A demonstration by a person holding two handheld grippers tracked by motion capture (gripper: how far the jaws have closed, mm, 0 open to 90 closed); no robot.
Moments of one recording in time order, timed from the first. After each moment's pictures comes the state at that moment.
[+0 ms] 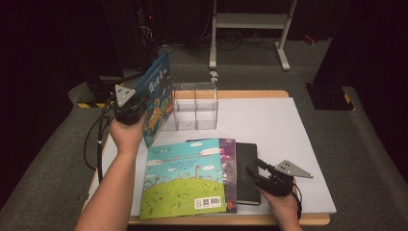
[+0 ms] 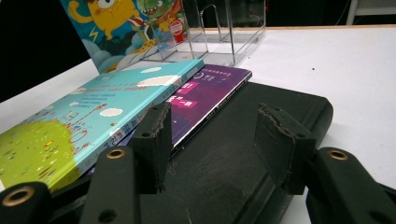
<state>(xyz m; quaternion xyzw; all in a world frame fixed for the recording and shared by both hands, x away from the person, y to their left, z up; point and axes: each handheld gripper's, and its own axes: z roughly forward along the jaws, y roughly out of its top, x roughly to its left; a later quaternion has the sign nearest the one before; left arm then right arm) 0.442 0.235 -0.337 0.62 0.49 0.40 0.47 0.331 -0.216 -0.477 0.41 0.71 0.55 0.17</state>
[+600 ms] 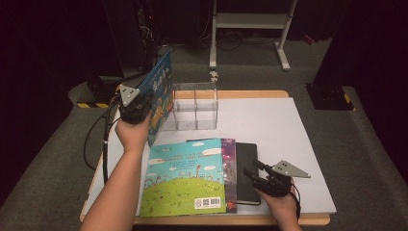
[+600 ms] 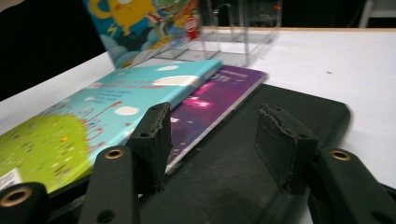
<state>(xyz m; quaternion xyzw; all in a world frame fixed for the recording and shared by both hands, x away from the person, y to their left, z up) 0.446 0.230 -0.342 0.60 0.50 0.39 0.49 0.327 -0.206 -0.472 0.38 0.72 0.55 0.16</state>
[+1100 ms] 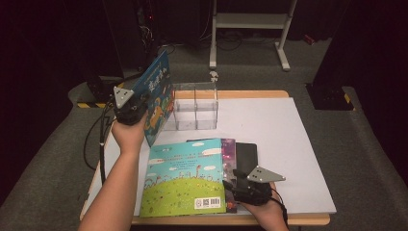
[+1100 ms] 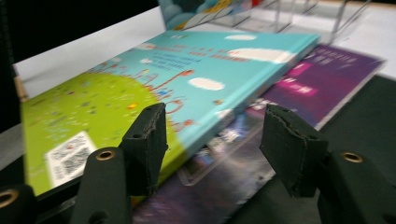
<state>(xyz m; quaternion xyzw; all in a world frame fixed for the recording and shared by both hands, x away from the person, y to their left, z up) 0.444 0.241 -0.345 0.59 0.50 0.40 0.49 0.307 -0.151 -0.469 0.32 0.79 0.51 0.12</state>
